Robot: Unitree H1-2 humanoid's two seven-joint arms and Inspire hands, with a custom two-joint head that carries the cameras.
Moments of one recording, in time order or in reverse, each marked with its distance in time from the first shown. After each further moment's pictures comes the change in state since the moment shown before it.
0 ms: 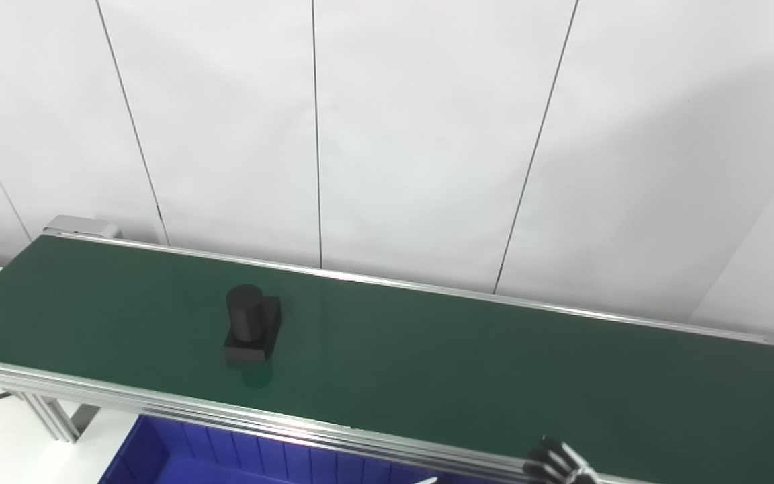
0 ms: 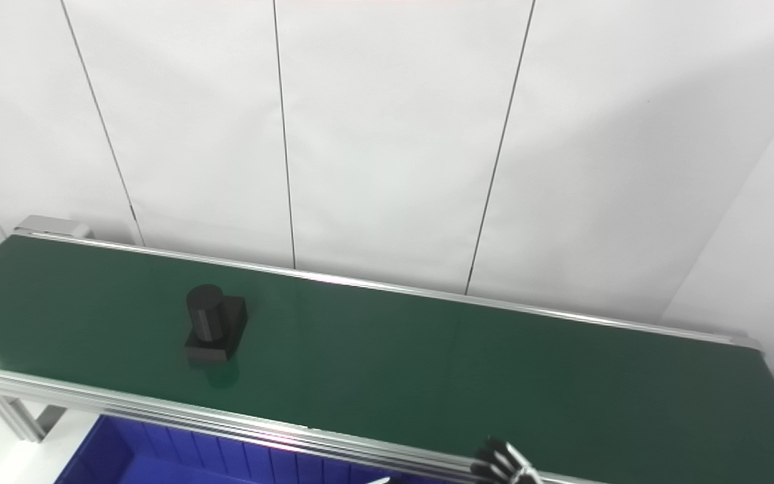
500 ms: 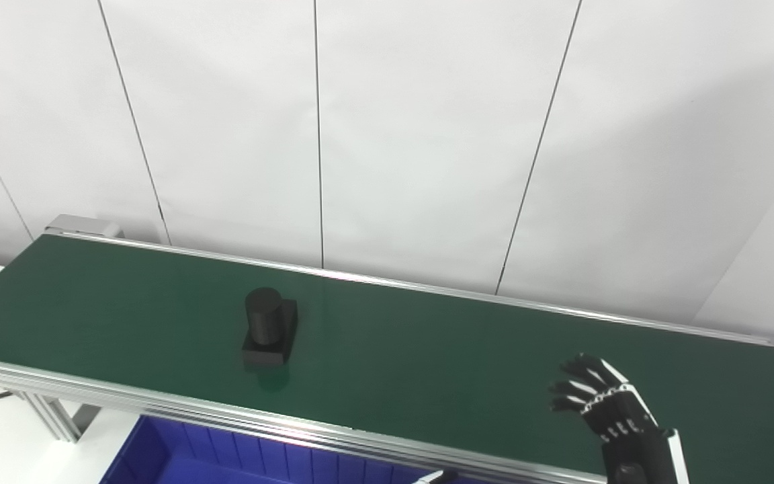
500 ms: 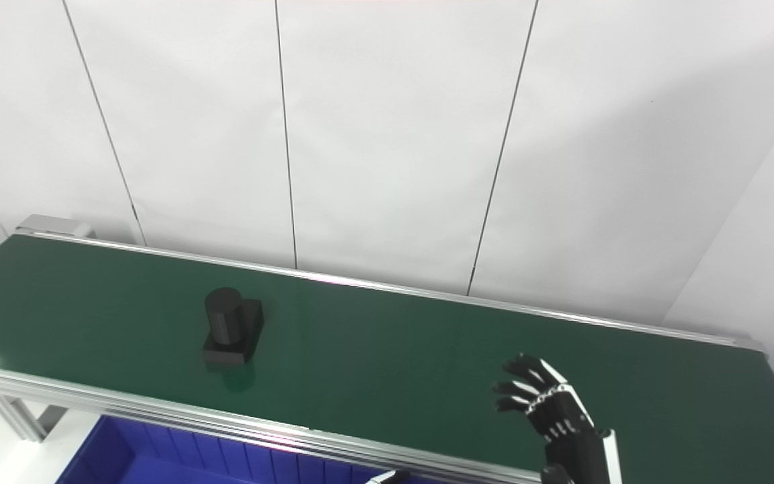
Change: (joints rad) left arm -0.001 -0.007 0.001 -0.012 0.001 0.000 0.008; right arm -0.191 0.105 -0.213 0.029 0.062 0.000 0.201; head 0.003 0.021
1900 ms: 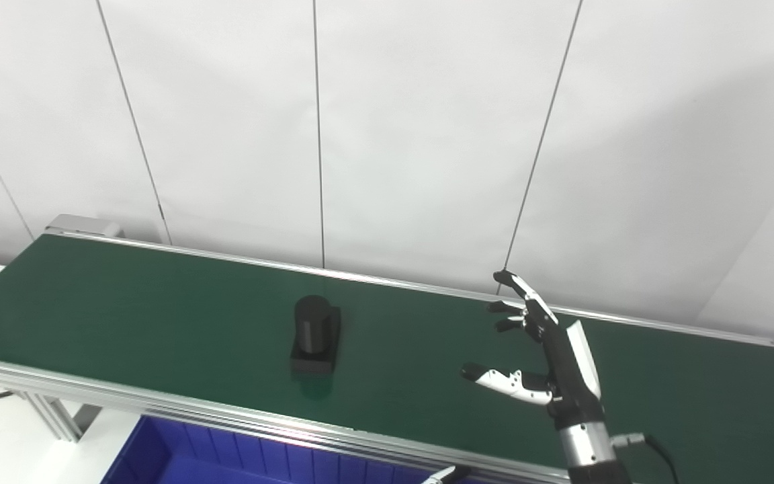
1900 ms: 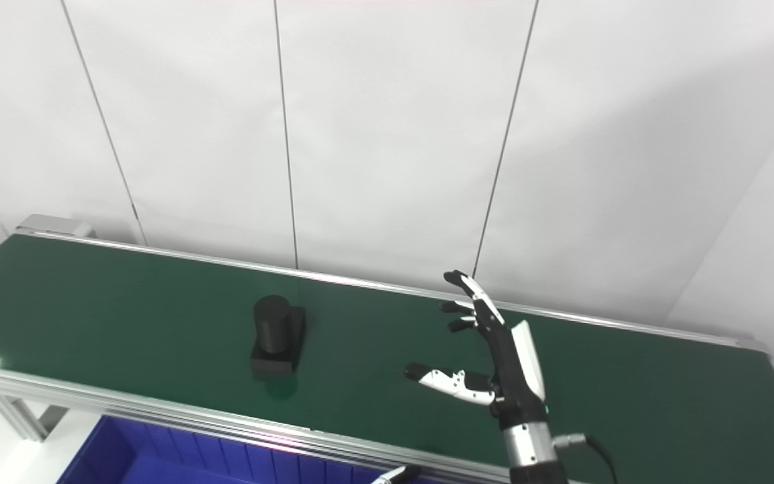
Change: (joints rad) left arm 0.044 0.001 0.011 -0.110 0.000 0.000 -0.031; right arm -0.355 -0.044 0.116 0.311 -0.476 0.012 -0.218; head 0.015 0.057
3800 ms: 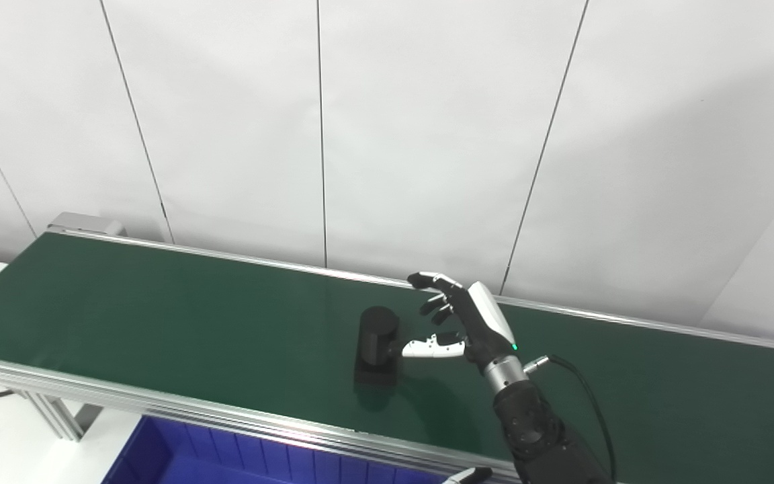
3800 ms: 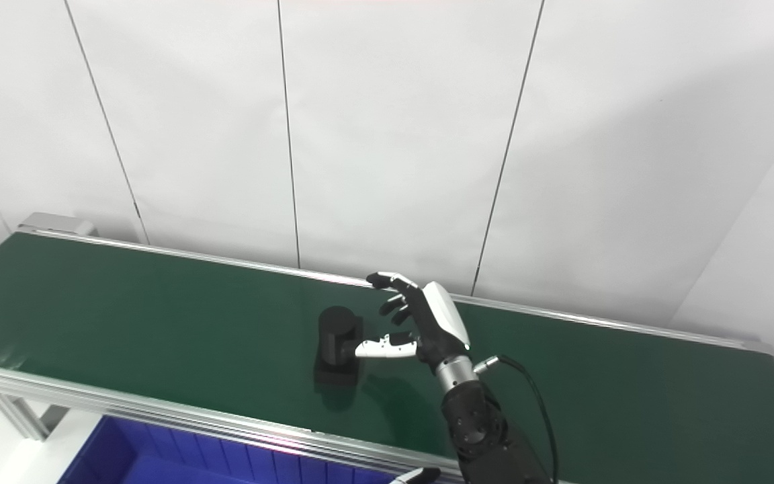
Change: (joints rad) left arm 0.016 -0.011 -0.017 -0.069 0.031 0.000 -0.001; right arm -0.358 0.074 0.193 0.578 -0.116 0.098 -0.121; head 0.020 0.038
